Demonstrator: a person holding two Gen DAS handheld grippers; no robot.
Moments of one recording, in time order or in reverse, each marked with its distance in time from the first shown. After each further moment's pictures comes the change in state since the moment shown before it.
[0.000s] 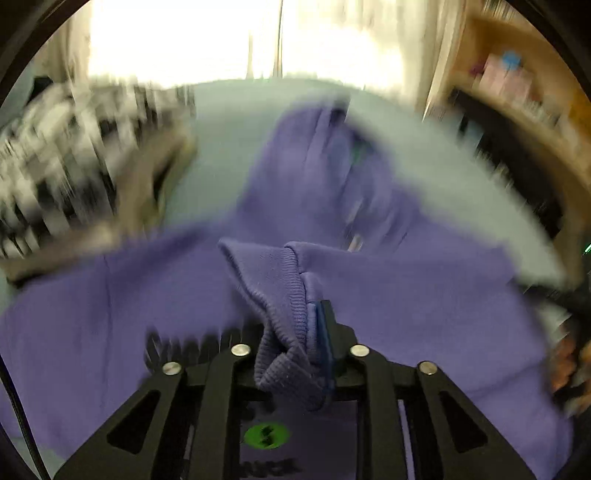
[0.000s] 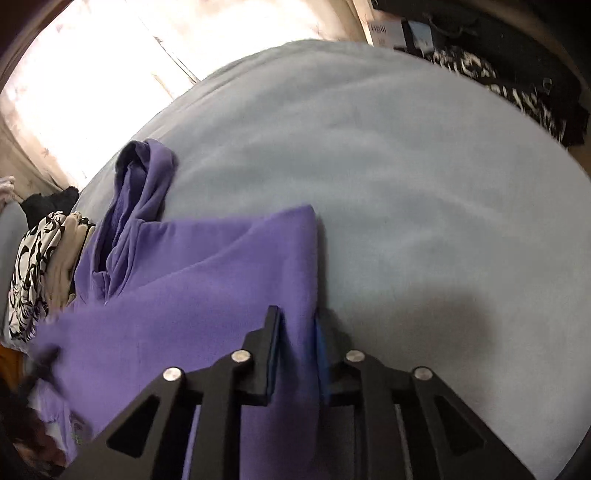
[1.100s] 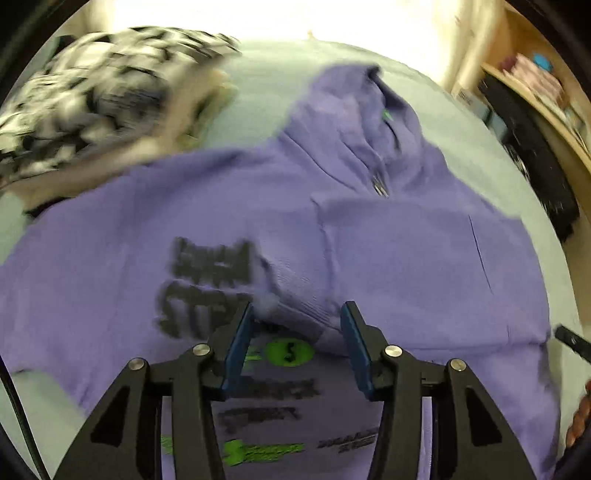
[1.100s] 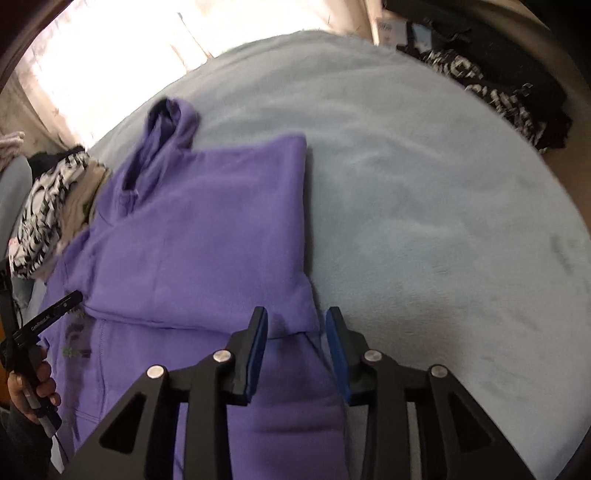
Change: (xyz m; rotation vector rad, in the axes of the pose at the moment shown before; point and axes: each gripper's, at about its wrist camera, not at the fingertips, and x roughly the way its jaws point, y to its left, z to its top) left arm -0.043 0.025 -0.030 -0.123 0.044 0.036; right arm -0.097 0.008 -0.087 -0.076 0.043 -0.060
